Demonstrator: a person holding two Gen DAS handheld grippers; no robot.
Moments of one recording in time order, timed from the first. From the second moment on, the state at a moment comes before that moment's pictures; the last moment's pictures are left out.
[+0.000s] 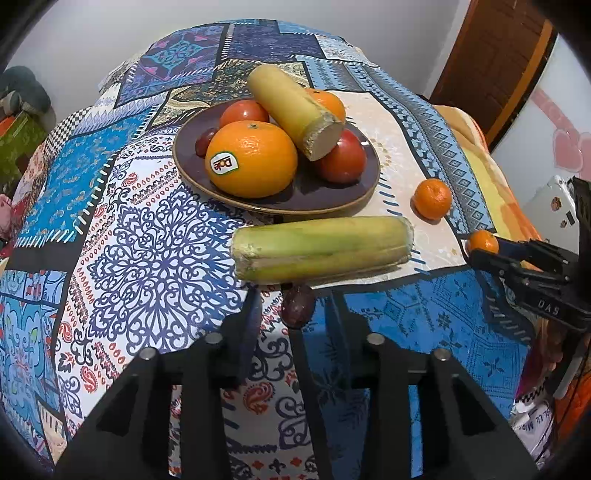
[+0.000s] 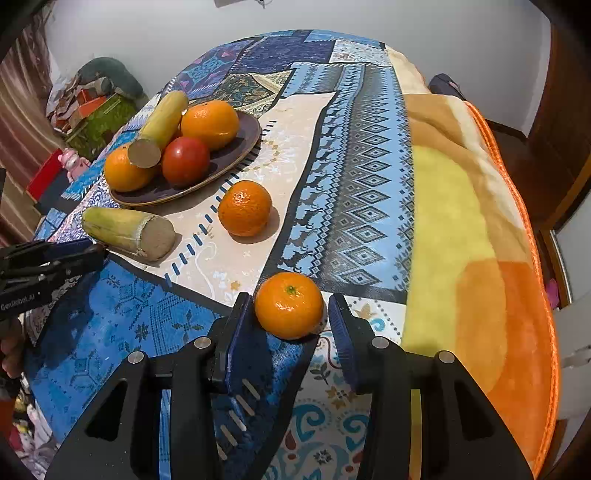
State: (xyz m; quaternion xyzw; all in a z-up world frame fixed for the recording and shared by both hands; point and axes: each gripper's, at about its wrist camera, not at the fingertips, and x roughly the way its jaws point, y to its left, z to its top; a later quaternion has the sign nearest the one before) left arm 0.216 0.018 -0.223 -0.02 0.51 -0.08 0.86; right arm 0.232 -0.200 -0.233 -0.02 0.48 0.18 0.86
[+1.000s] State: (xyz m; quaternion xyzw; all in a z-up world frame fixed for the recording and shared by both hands) left arm 0.219 0.055 -0.151 -0.02 0.44 -0.05 0.90; right arm 0.247 -0.169 -0.175 -0.03 0.41 0.21 0.89
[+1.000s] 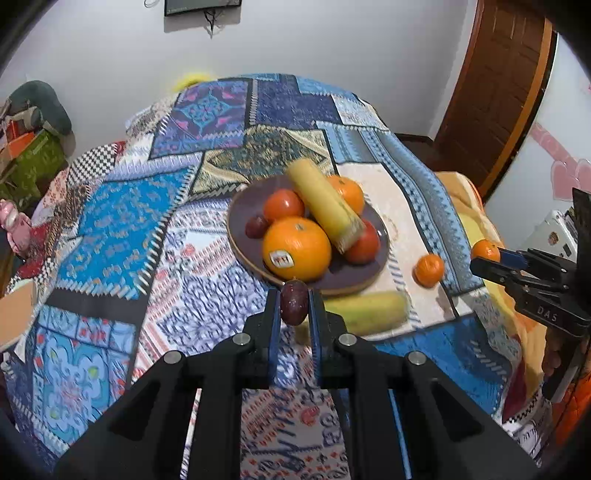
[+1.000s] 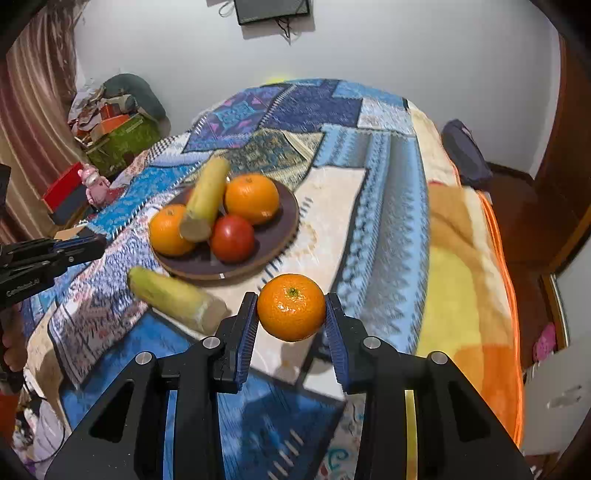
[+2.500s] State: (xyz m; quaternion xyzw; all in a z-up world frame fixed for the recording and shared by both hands) left arm 0.315 0.081 -0.195 -0.04 0.46 -0.02 0.88; right arm 0.346 -0.107 -0.208 -0.05 0.45 0.22 0.86
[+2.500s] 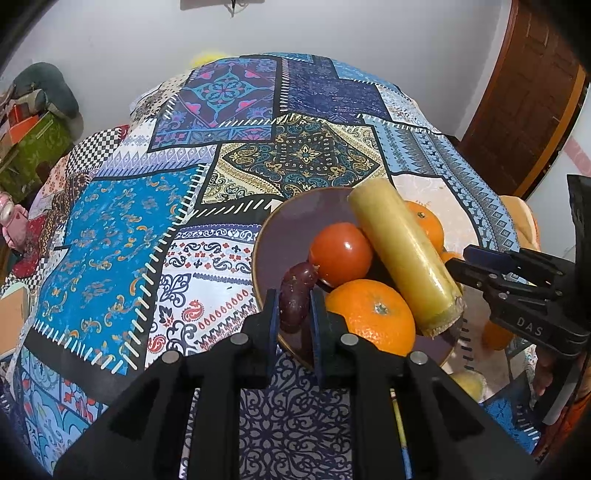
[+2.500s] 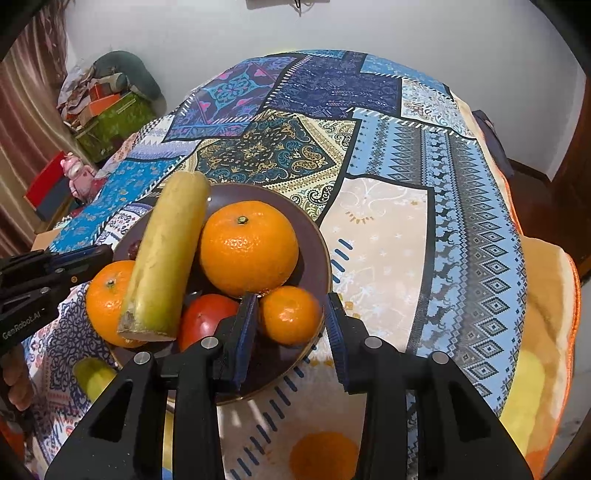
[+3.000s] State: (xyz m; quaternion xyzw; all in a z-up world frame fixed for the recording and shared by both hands) left arm 0.270 0.074 -0.158 -0.04 0.44 -0.03 0.90; right arm 0.302 -0.123 -0.185 -0.06 0.42 0.23 0.88
